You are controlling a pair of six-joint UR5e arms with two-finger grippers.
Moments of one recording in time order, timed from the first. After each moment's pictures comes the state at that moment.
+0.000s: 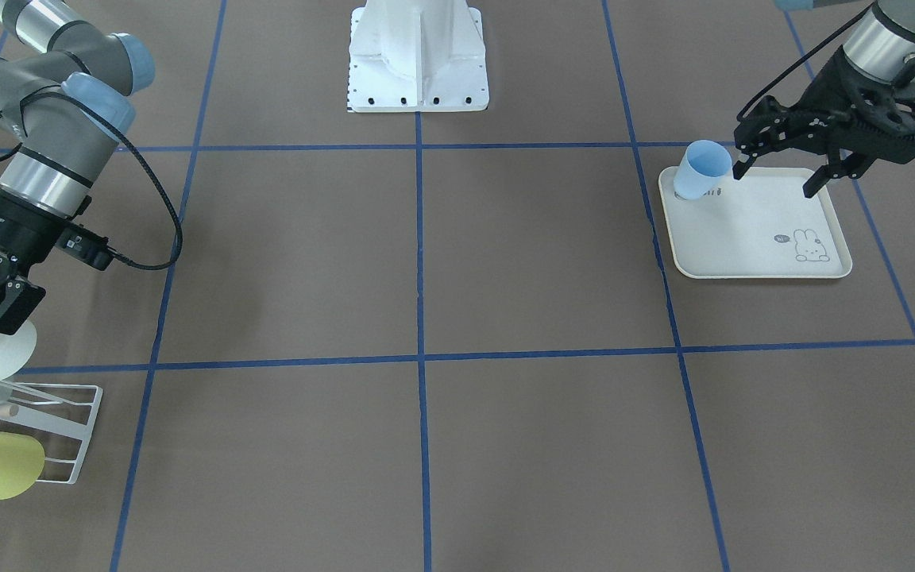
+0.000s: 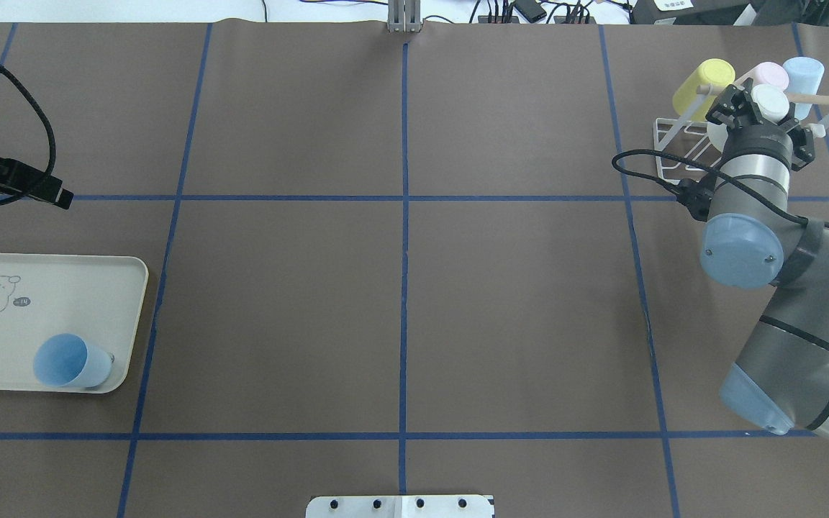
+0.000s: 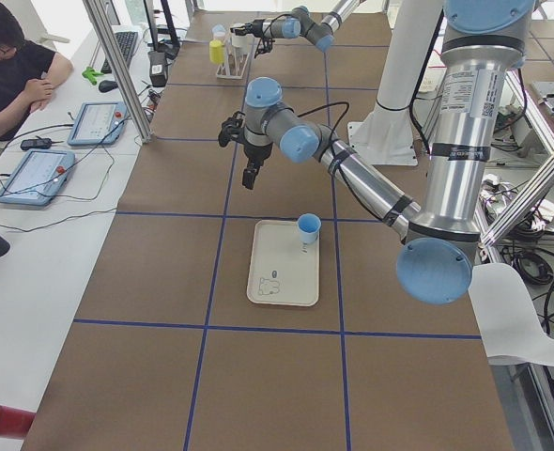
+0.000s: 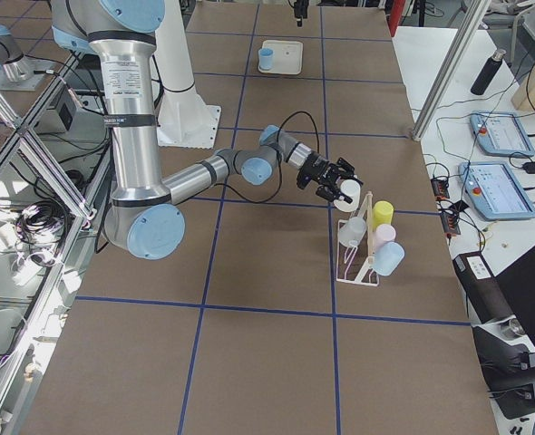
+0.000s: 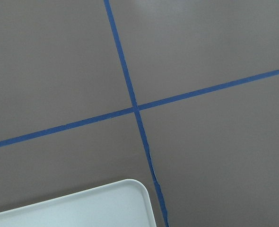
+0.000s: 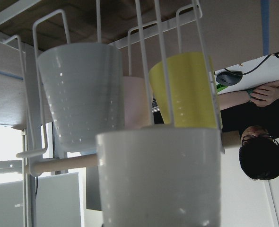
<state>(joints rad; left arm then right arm) -1.06 -1.68 -2.12 -1.63 -2.22 -0.56 0.67 -1.47 1.80 -1.25 0.67 -1.44</state>
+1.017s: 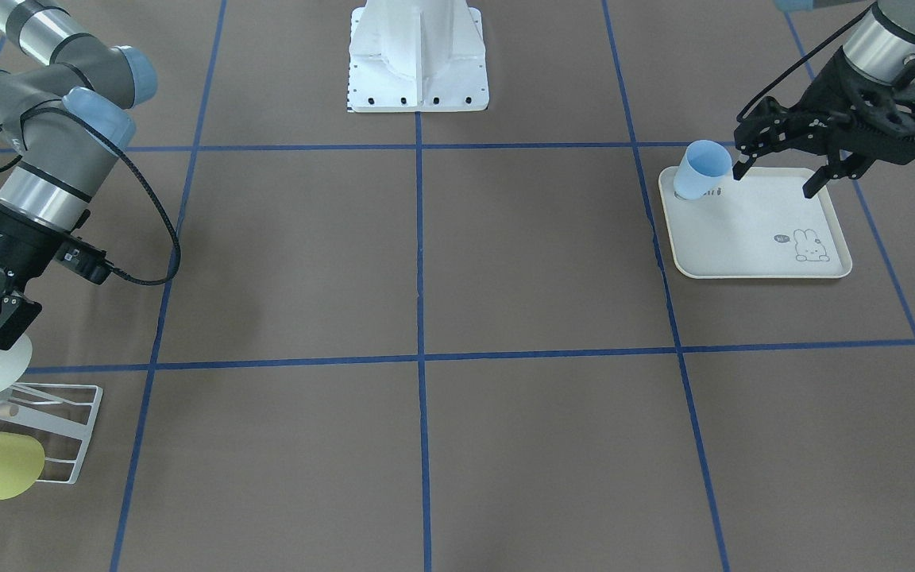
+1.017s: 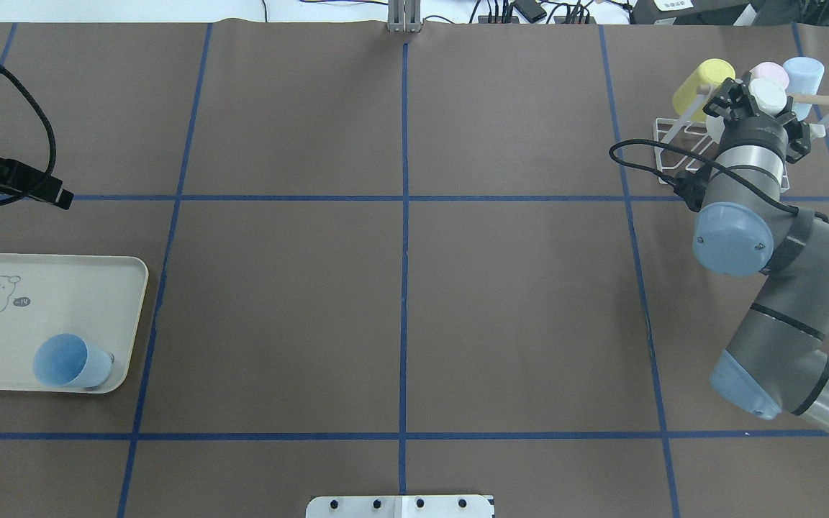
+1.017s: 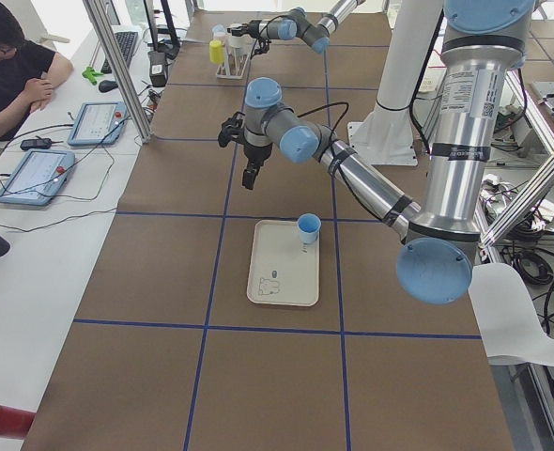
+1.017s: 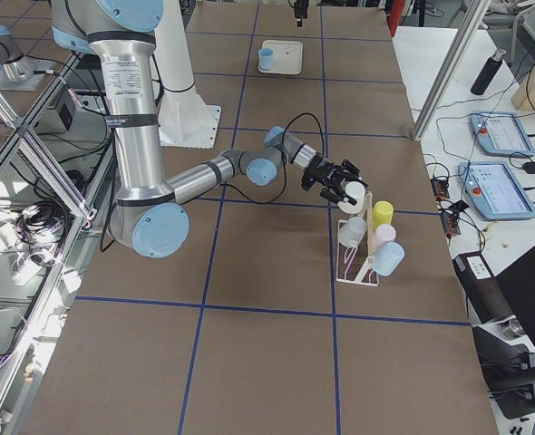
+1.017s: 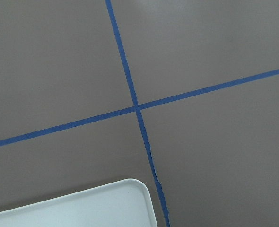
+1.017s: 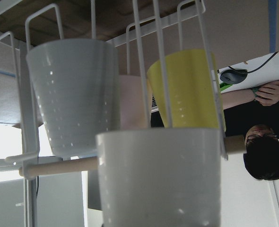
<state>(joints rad) -1.06 -1.68 -2.12 -1.63 -2.22 -0.56 0.69 -1.43 1.75 -1.26 0.68 -1.44</state>
